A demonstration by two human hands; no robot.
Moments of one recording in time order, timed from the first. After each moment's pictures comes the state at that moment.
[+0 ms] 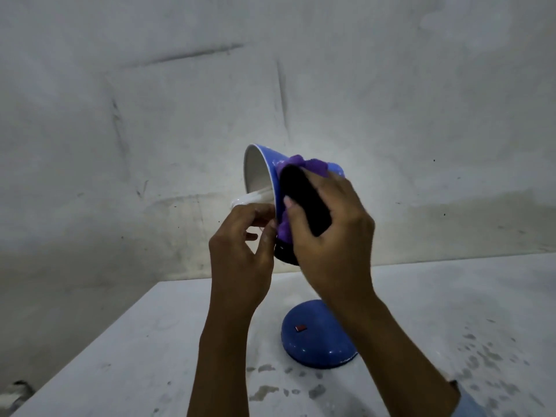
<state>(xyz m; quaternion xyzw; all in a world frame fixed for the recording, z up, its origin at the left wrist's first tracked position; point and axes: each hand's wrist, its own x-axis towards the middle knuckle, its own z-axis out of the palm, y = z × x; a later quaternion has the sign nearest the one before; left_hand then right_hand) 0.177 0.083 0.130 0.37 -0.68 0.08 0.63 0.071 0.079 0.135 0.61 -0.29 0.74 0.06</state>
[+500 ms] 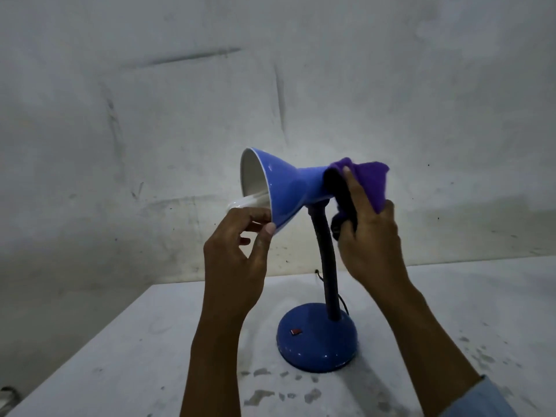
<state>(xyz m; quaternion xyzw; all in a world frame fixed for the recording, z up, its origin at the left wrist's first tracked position) 0.179 0.082 0.128 0.37 -0.68 0.08 0.63 0.013 0.037 0.119 0.63 -0.49 0.61 0.04</state>
